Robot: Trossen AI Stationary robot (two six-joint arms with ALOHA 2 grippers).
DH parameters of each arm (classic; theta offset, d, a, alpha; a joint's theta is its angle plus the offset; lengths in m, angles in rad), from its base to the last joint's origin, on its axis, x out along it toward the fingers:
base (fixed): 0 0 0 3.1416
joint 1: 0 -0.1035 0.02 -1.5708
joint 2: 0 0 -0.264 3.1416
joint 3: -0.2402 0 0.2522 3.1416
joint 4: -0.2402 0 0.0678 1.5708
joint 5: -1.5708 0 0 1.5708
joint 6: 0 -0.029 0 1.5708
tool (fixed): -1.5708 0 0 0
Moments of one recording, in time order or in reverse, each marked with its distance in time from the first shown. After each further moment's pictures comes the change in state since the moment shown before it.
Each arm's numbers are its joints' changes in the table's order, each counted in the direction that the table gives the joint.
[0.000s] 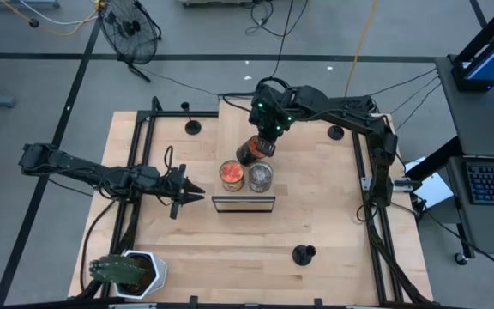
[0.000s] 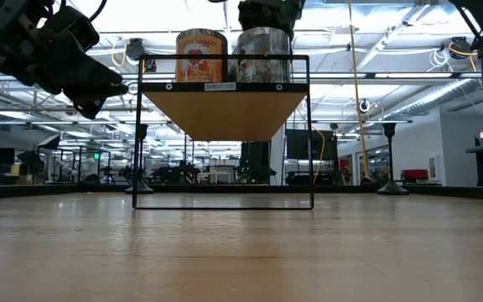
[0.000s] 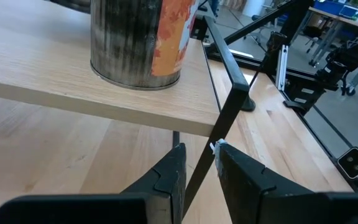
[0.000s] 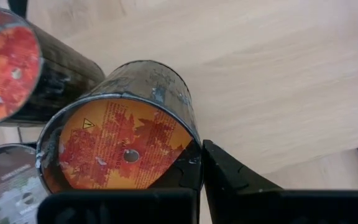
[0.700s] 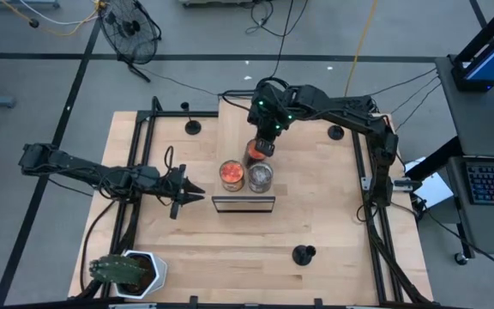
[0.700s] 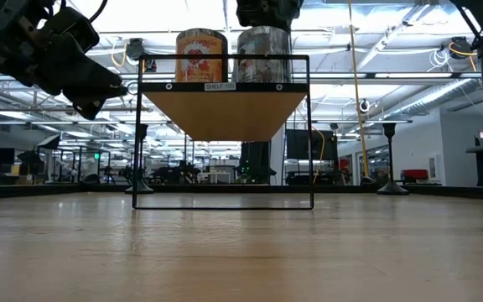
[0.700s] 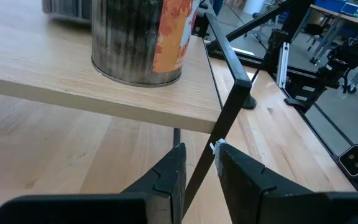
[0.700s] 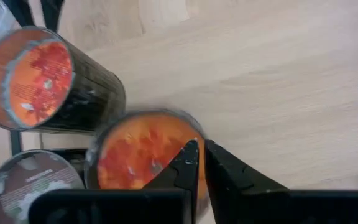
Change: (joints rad) left arm 0.000 0.000 0.000 -0.009 0.000 -0.002; right arm 0.000 0.002 -0.001 0.043 -0.053 0.033
